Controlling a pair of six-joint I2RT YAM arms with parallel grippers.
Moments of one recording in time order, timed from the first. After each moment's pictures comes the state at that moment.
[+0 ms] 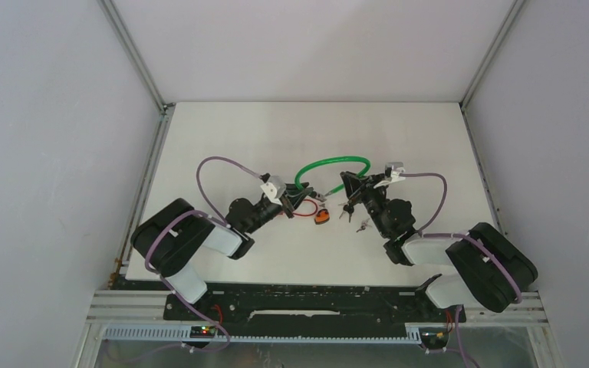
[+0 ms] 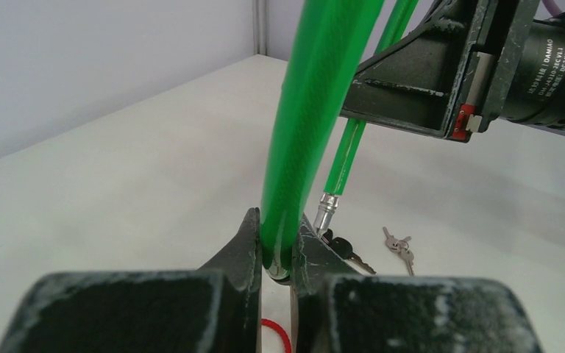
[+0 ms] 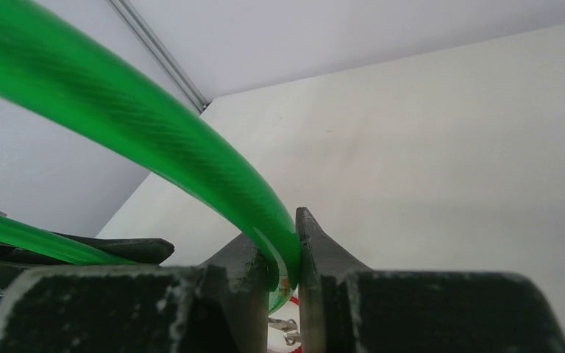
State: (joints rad) left arm -0.68 1.65 0.37 1.50 0.28 -0.09; right arm 0.62 1.38 0.28 1.26 0.19 0.49
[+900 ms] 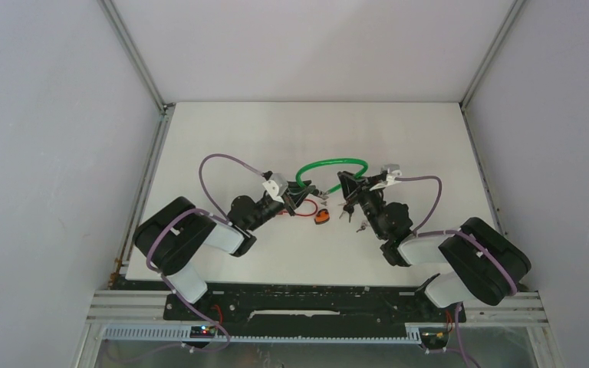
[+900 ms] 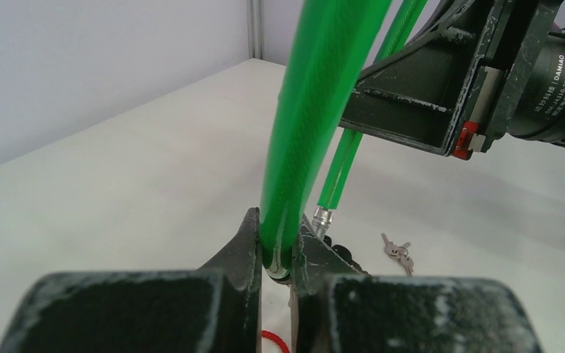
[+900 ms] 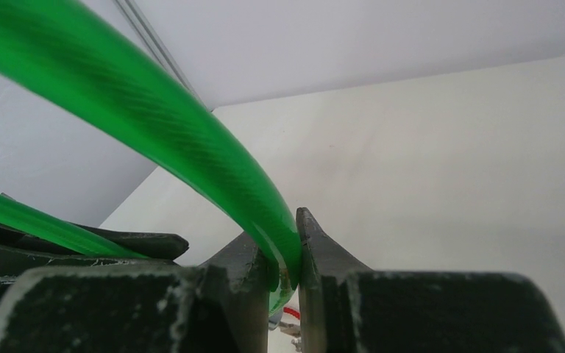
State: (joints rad) left arm -0.68 1.66 0.40 1.49 0.31 -0.09; right arm 0.67 1.44 0.28 1.37 0.22 0.43
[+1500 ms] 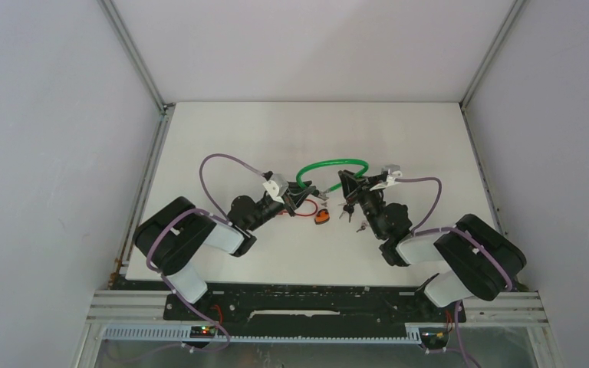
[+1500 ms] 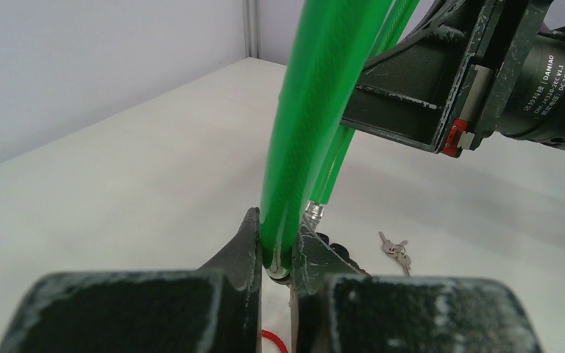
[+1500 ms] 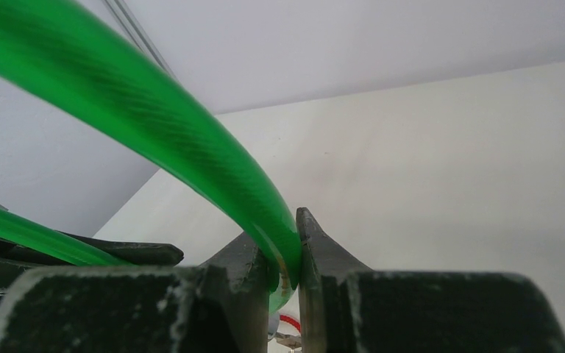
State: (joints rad) left arm -0.68 1.66 0.40 1.48 0.32 -0.09; right arm 0.67 1.47 0.28 1.42 0.25 0.41
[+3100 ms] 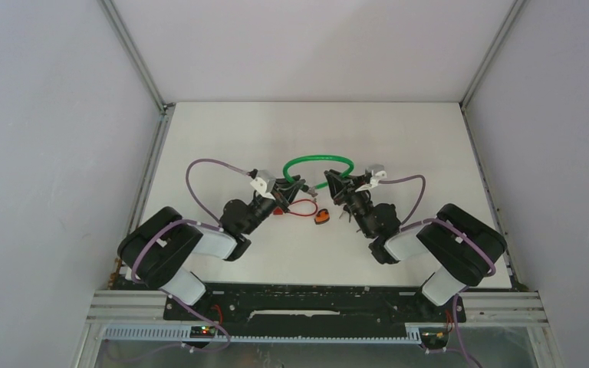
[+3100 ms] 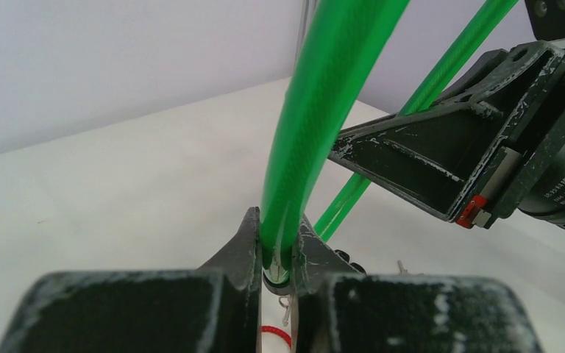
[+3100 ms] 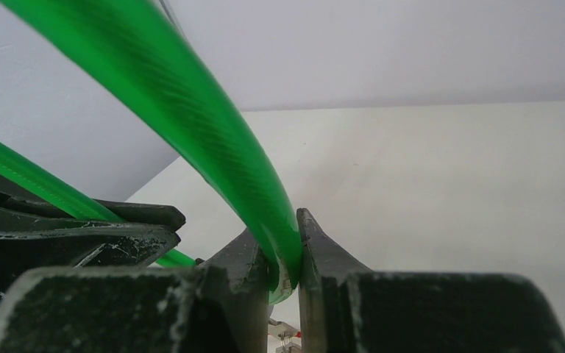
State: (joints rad) left arm -0.68 1.54 0.35 1.46 0.14 -0.16; right arm 0.76 1.61 0.35 1.53 0.25 0.32
